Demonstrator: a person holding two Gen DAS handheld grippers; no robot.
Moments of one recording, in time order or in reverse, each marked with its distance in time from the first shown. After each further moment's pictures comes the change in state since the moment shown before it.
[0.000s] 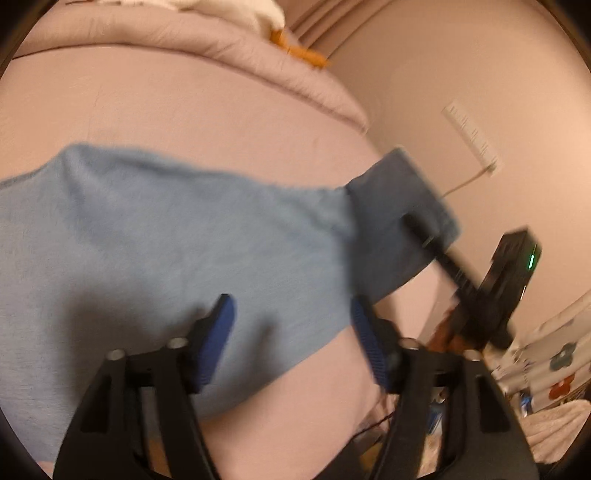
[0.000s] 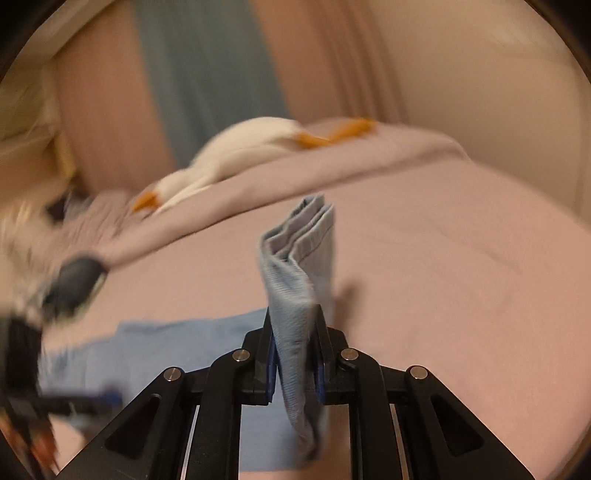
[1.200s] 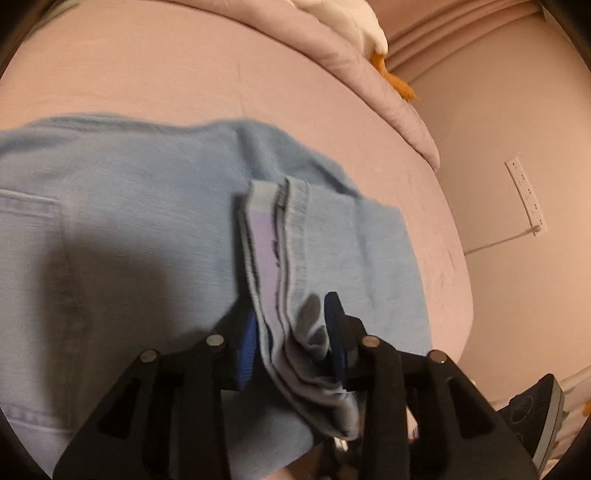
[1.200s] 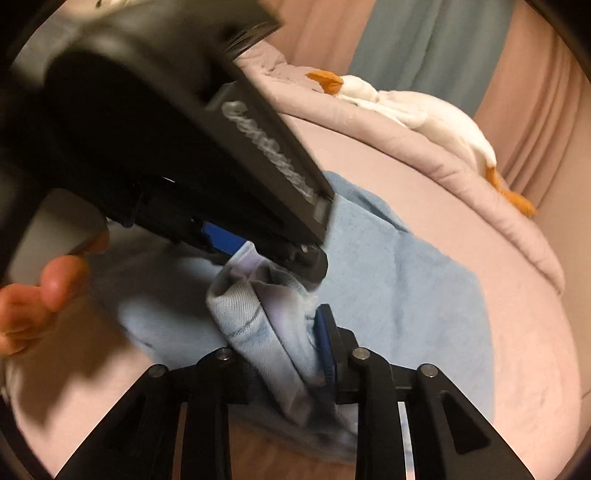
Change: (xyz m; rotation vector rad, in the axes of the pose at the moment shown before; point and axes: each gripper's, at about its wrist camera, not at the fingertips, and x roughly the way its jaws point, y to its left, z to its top) left arm -0.027 0.106 0.004 -0.207 -0.025 0.185; right arm 0.041 0.198 -0.112 -0.672 0.219 0.097
